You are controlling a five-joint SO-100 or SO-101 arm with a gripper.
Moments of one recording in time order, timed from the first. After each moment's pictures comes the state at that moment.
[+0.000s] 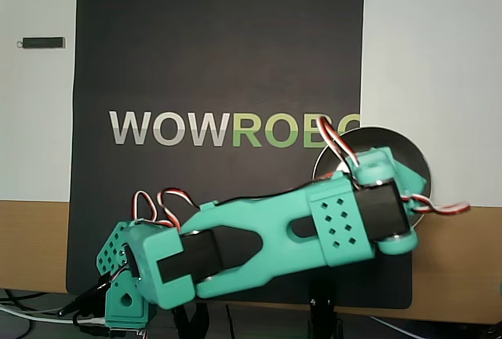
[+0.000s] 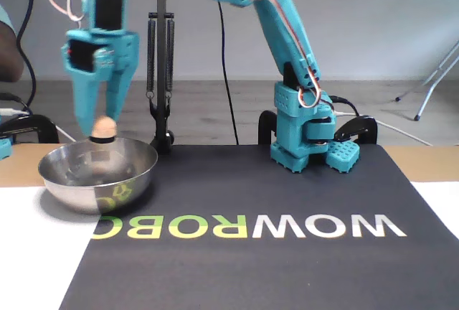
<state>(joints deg) 70.8 60.4 46.6 92.6 -41.0</state>
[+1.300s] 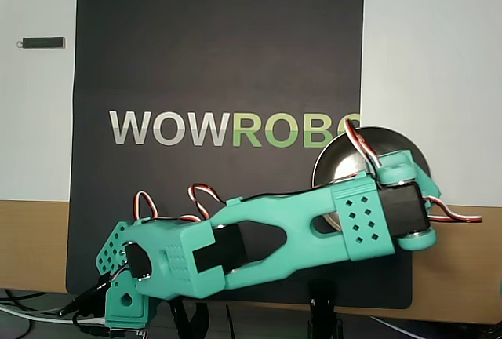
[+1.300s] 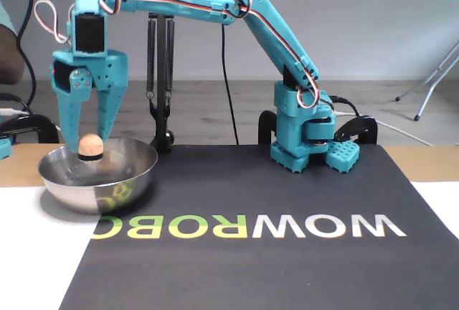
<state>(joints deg) 72.3 50.6 38.1 92.6 -30.1</state>
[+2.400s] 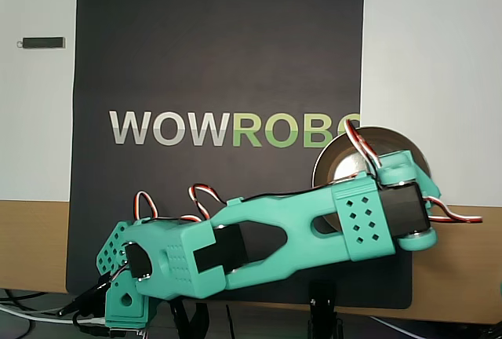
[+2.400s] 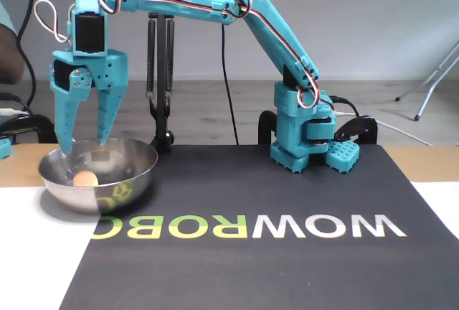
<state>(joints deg) 72.3 50.6 38.1 92.6 -30.1</state>
